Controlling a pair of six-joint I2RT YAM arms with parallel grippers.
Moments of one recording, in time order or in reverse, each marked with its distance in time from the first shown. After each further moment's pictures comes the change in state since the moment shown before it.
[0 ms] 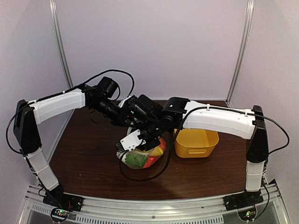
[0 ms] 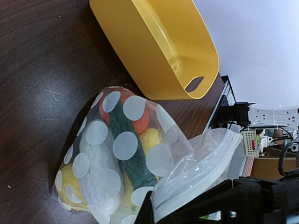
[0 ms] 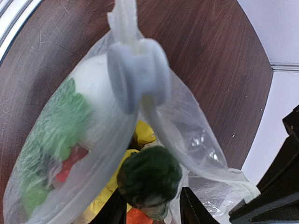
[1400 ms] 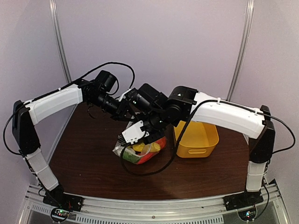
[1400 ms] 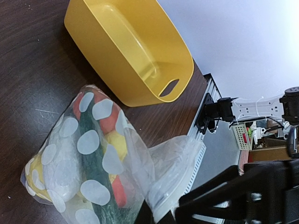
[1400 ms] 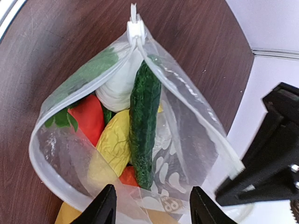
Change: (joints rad) left arm 0.000 -0.020 0.076 -0.040 0.066 0.045; right arm 0.018 -0.006 0.113 -0.132 0.135 -0.016
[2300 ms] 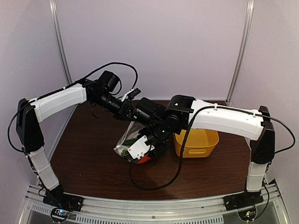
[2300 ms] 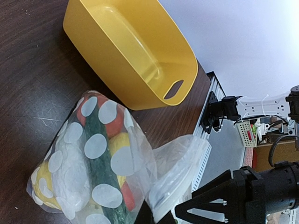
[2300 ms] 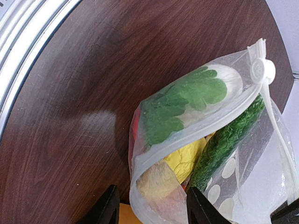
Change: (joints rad) left arm 0.000 0.061 0.041 -0.004 -0.001 0.054; right arm 0.024 -0.048 -0.114 -0.076 -0.136 -0.013
